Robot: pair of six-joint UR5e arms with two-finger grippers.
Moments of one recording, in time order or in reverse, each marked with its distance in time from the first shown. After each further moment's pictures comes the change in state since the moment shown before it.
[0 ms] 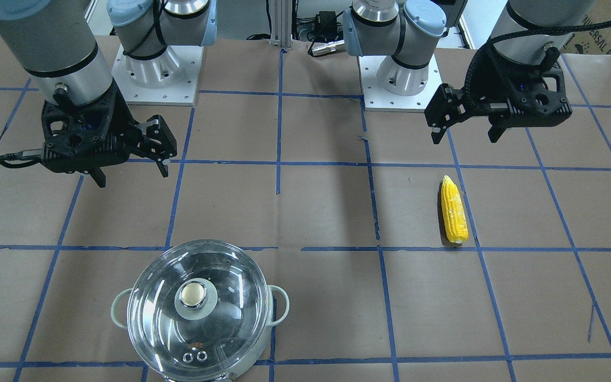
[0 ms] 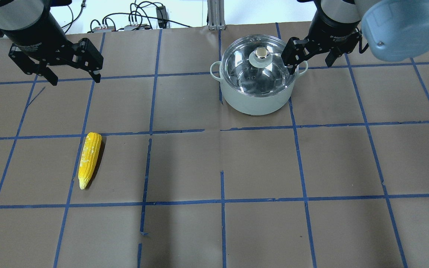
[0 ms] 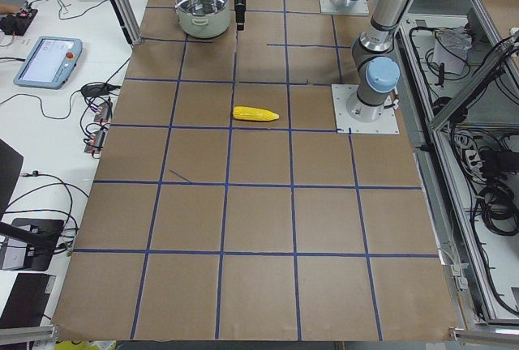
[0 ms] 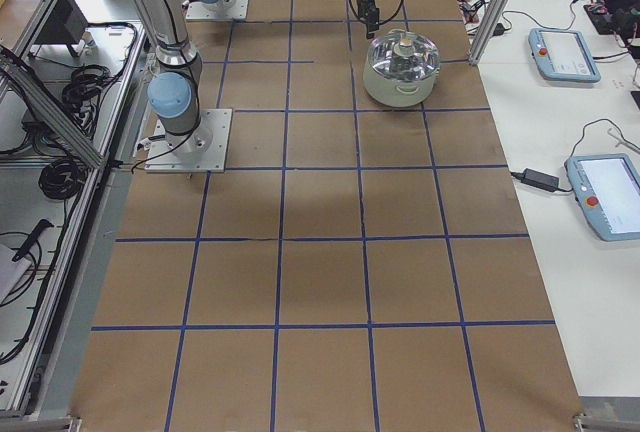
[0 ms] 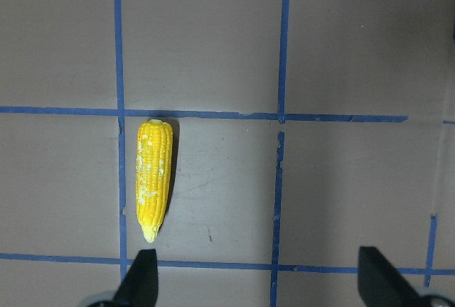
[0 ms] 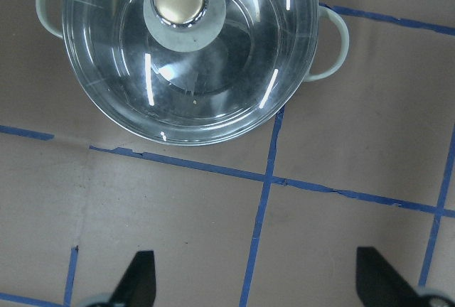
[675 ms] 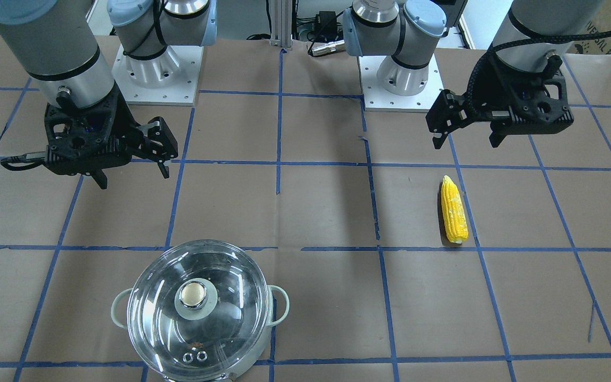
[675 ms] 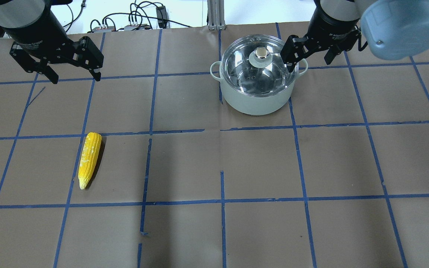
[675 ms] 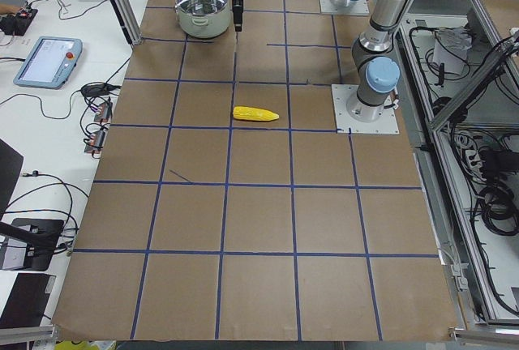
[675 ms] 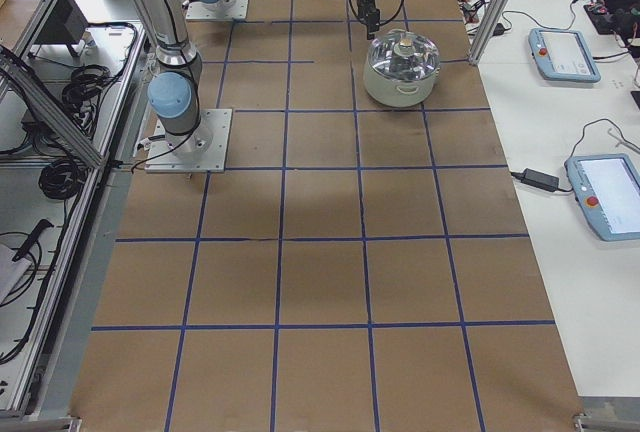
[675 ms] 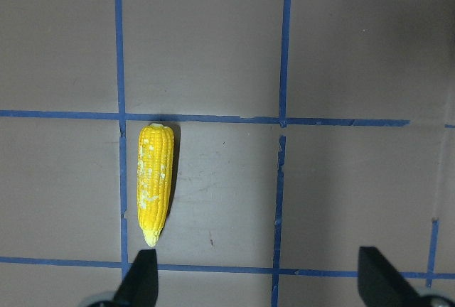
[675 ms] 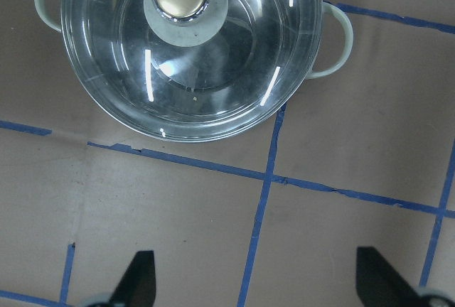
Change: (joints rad) left arm 0.002 -0.019 0.011 0.001 0.001 0.000; right arm -0.003 -0.012 0.028 -0.011 -0.002 -0.018
